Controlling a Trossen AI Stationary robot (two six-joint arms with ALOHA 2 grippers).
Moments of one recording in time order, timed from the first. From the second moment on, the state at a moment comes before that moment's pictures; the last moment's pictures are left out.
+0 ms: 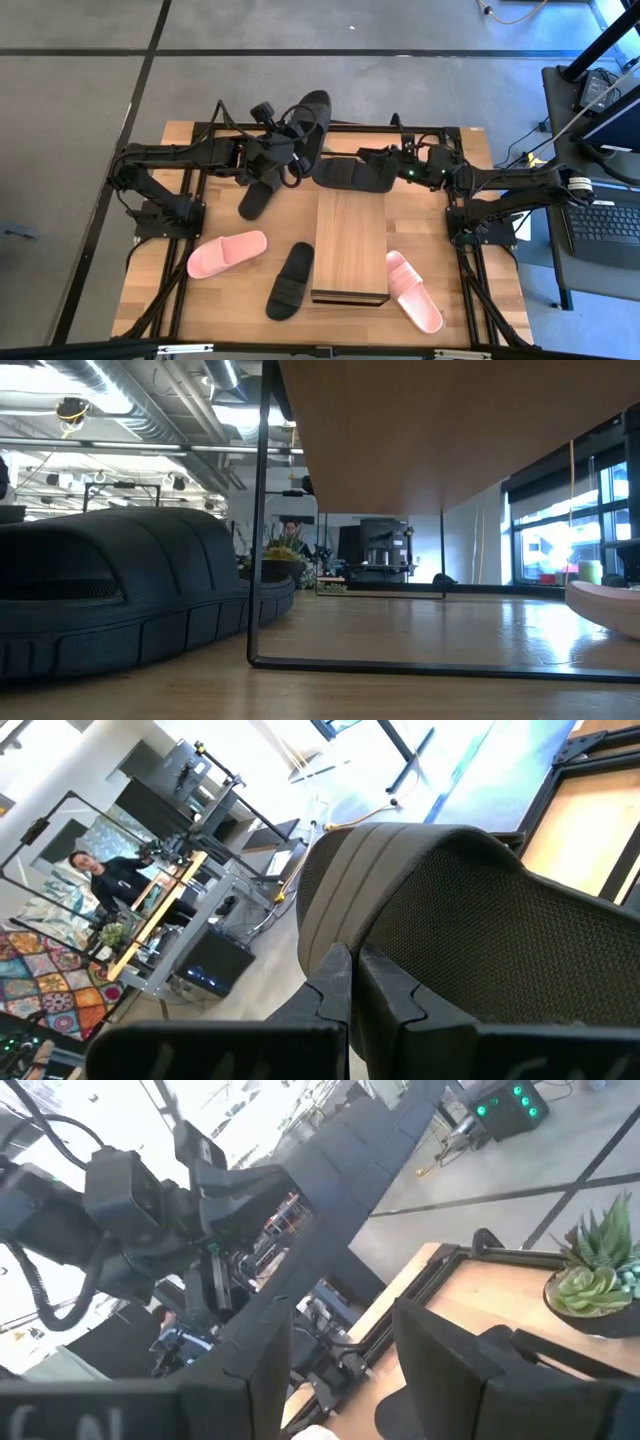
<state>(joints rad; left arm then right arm) 0.02 1.47 1.56 -0.61 -1.03 0.27 -0.13 1.08 0.68 0.48 0.19 0.78</state>
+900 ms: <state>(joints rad) 0.04 1.47 1.56 -0.61 -1.03 0.35 -0.13 1.24 0.86 0.50 0.14 0.64</state>
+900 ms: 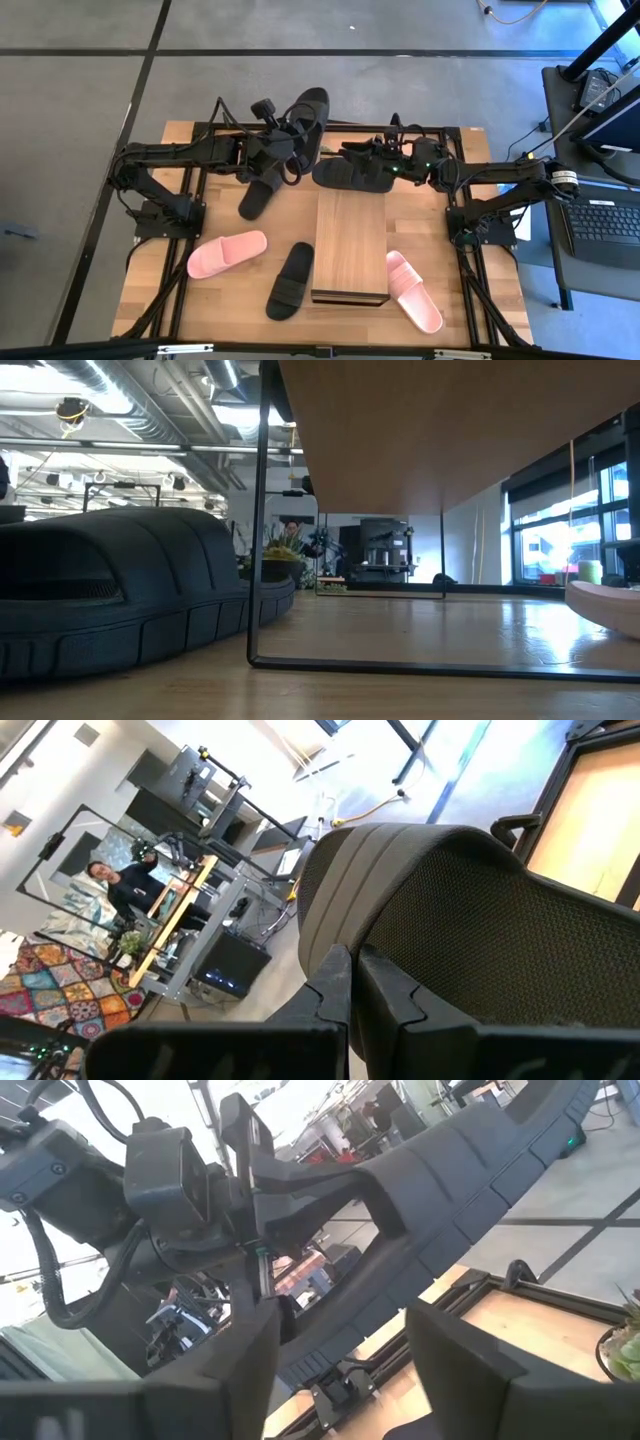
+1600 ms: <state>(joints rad) 0.04 1.47 1.56 -0.59 -1.04 0.37 -0.14 1.30 0.86 0.51 0.14 0.78</state>
